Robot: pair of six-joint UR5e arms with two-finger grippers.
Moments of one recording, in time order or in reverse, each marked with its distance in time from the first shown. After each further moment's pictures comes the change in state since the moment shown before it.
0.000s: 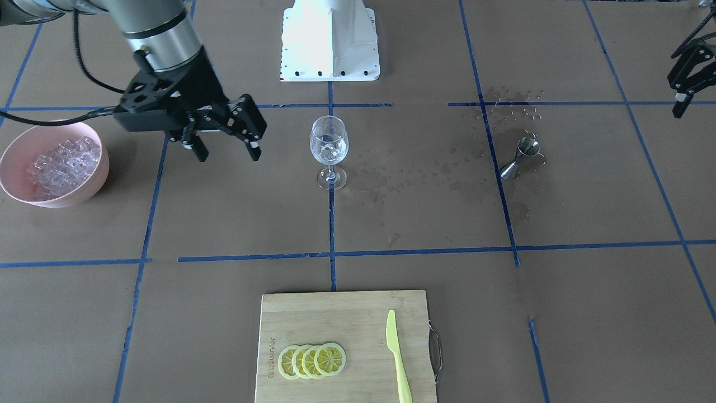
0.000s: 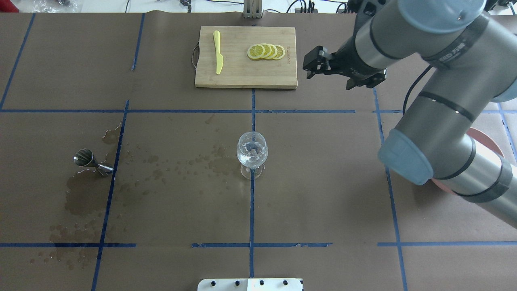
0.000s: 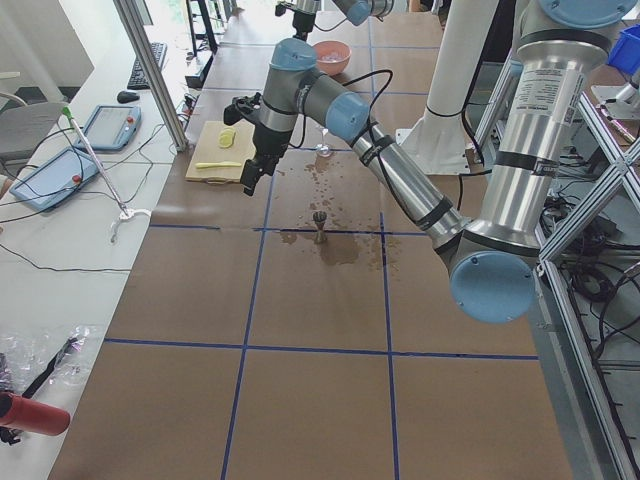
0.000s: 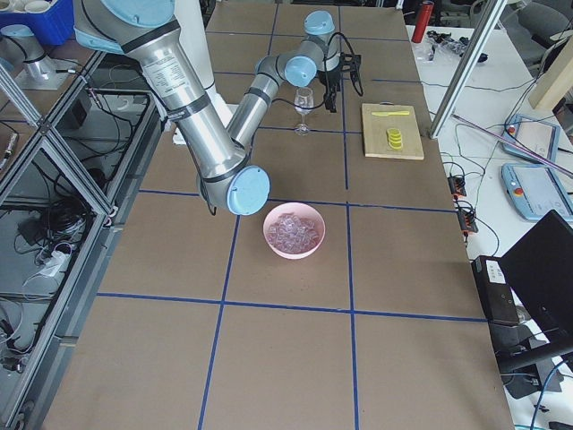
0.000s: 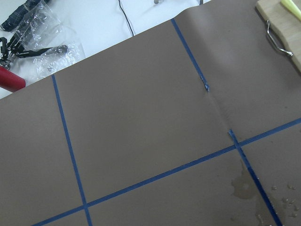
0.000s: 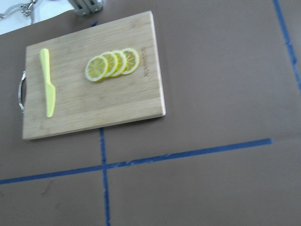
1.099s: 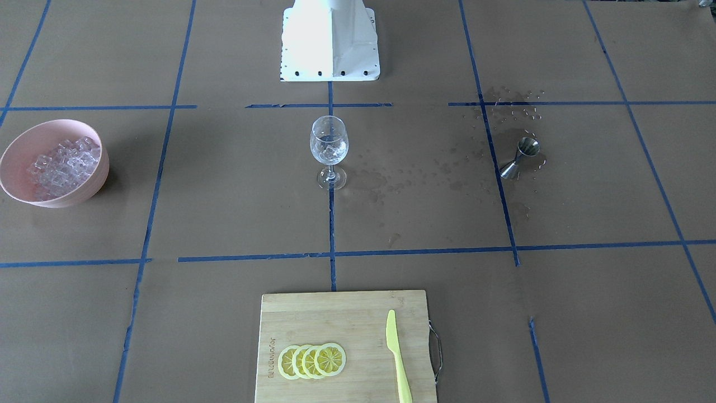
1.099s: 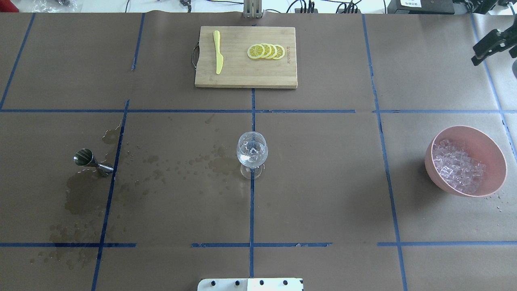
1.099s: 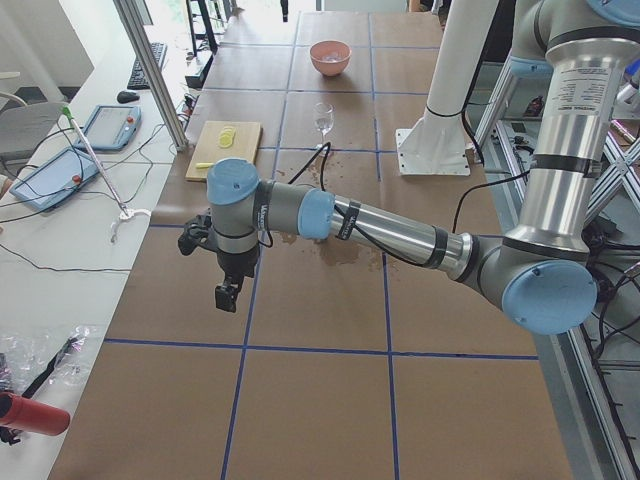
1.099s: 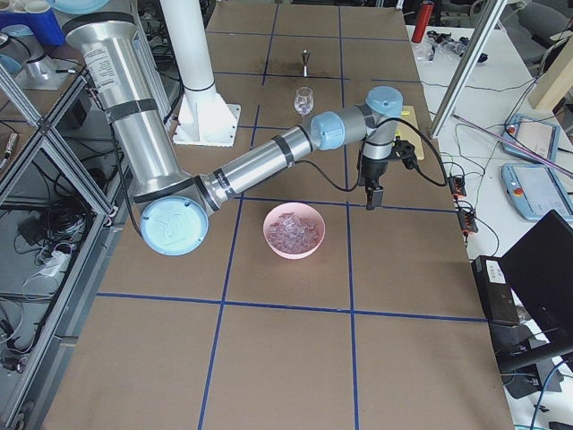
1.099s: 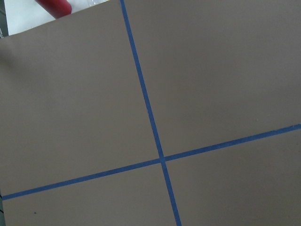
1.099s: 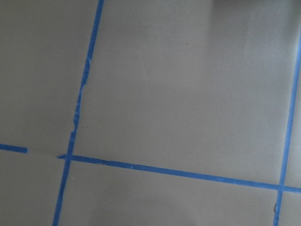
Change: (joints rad) left arm -0.241 0.099 0.419 -0.095 -0.160 0.258; right arm 0.472 -0.251 -0.225 -0.169 0.238 -1.036
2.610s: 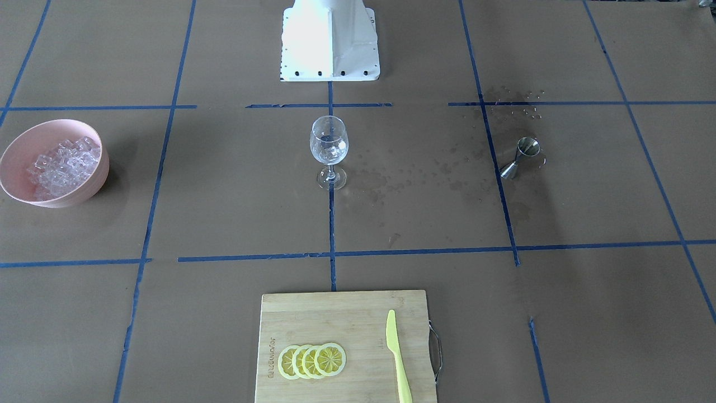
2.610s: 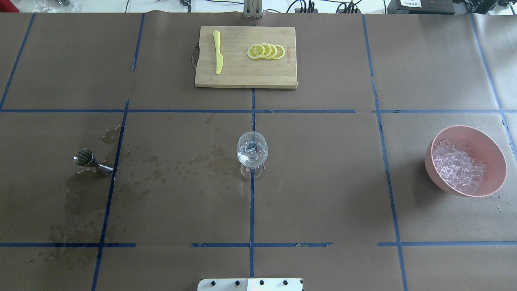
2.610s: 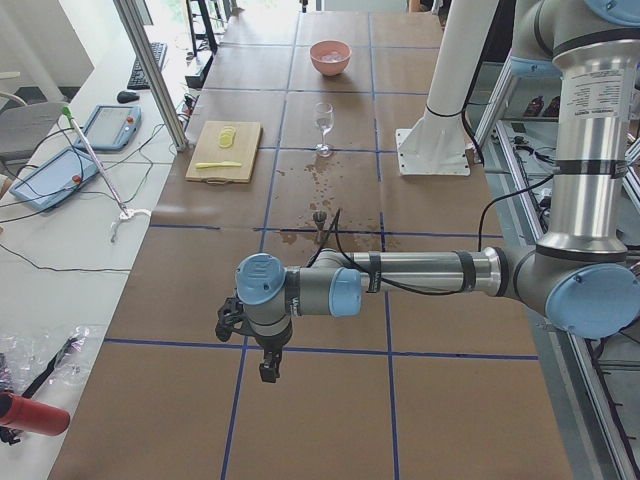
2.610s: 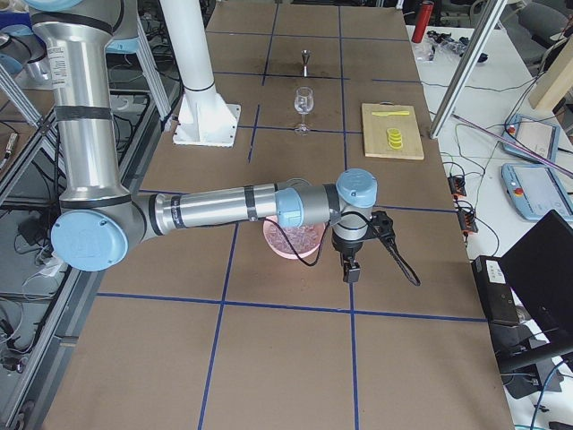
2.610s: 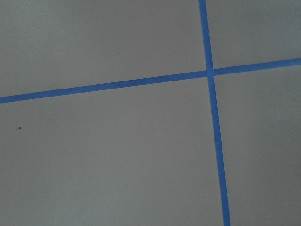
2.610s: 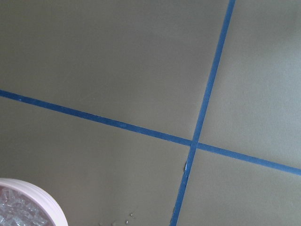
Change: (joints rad) left arm 0.003 0.120 0.167 -0.165 -0.042 -0.059; right arm 0.132 -0.242 -0.071 0.230 0.049 -0.161
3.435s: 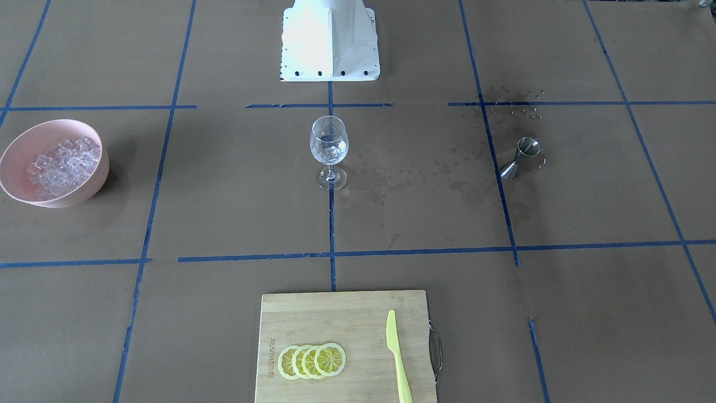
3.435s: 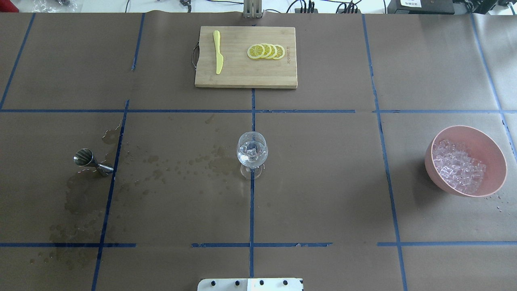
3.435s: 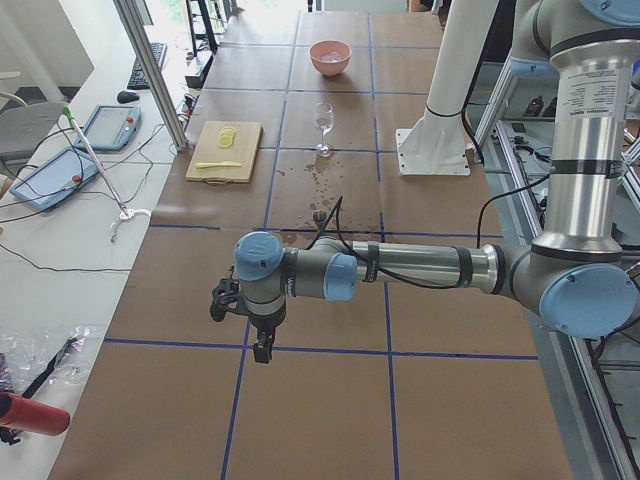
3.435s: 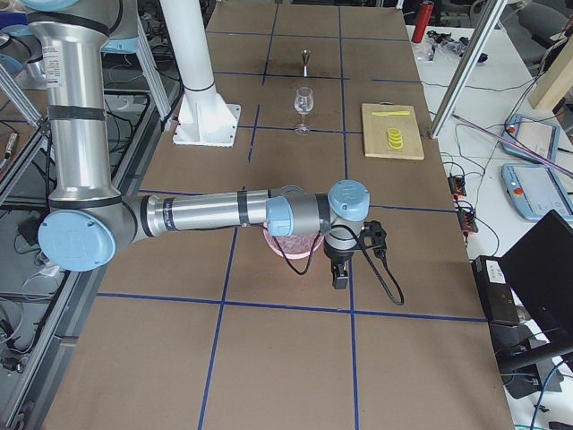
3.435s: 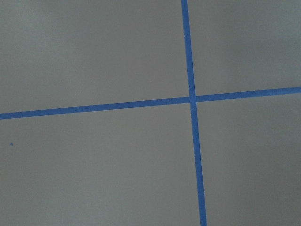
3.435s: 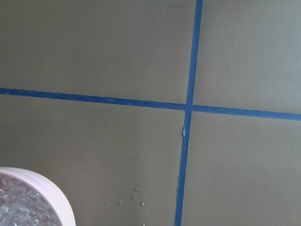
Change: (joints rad) left arm 0.026 -0.008 -0.060 -0.006 0.002 -0.082; right arm 0.043 -0.063 -0.011 0.000 0.080 0.043
